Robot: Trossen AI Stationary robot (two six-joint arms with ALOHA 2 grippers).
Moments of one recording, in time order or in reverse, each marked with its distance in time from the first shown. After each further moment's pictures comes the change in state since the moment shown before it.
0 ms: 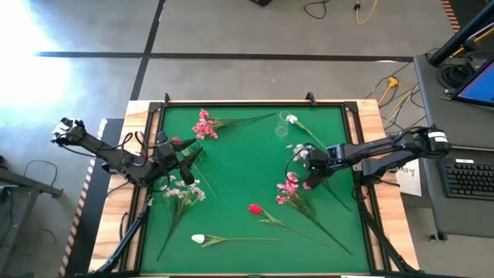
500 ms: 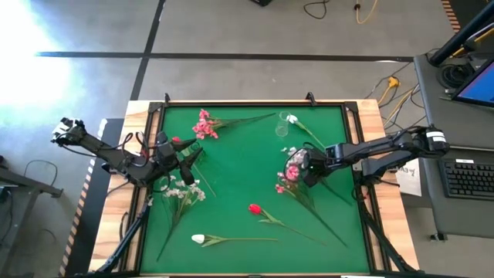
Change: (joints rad) left arm 0.000 0.000 0.000 -0.019 0.001 0.000; right arm 0.000 0.003 0.018 0.021 0.005 0.024
